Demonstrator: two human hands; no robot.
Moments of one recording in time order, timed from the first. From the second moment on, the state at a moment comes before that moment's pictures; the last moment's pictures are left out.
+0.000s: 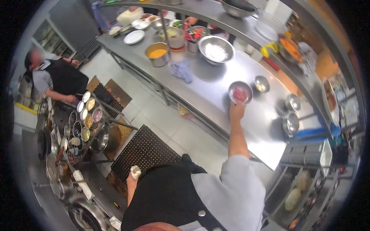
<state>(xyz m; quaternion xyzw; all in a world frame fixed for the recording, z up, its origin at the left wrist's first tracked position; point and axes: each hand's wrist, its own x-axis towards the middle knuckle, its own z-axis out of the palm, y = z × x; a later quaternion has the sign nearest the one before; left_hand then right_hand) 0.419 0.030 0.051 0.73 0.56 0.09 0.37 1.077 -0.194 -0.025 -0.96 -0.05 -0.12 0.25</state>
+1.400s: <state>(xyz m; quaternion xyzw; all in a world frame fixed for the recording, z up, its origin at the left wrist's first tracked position) 0.125 0.104 0.078 0.23 0.61 0.61 0.44 0.266 0.249 0.119 -0.28 -0.94 0.16 0.07</state>
